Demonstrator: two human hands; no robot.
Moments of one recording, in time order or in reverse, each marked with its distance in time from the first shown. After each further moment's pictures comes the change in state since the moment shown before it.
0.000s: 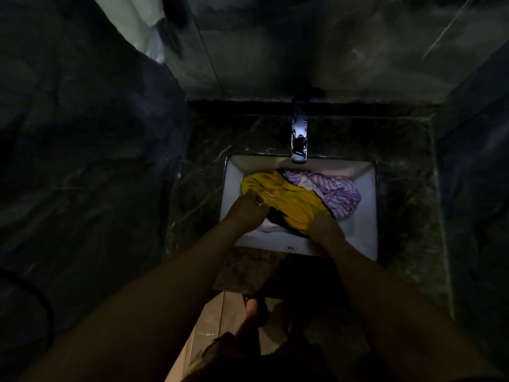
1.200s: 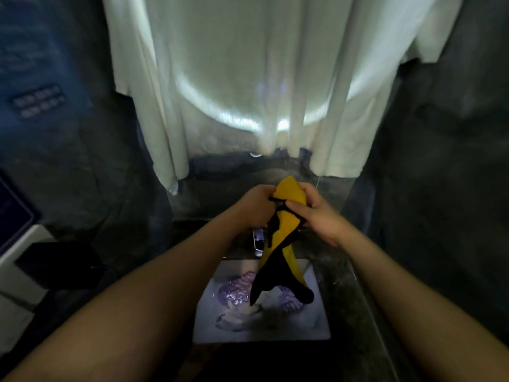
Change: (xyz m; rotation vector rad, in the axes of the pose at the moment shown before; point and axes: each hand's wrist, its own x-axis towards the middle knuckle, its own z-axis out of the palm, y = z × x) left_hand -0.164 0.202 -0.133 -0.008 0.092 0.899; right_hand -0.249 -0.132 -0.268 0.781 0.248 -0.813
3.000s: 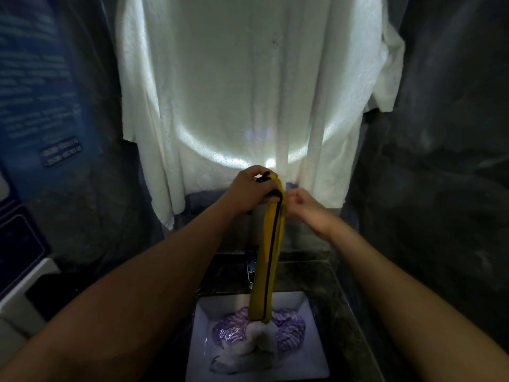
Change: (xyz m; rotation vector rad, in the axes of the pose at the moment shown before) left_hand 0.022 0.071 -0.051 -0.555 0.227 0.019; right_hand 0.006 -0.085 -0.014 -0.218 0.069 0.029
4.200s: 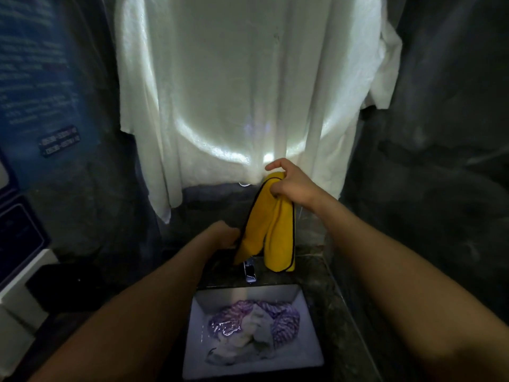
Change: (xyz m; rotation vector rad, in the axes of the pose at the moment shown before) left_hand -0.039 -0.095 -0.046 0.655 -0.022 -0.485; right_hand 0.027 -0.039 0.013 -0.246 0.052 -0.119
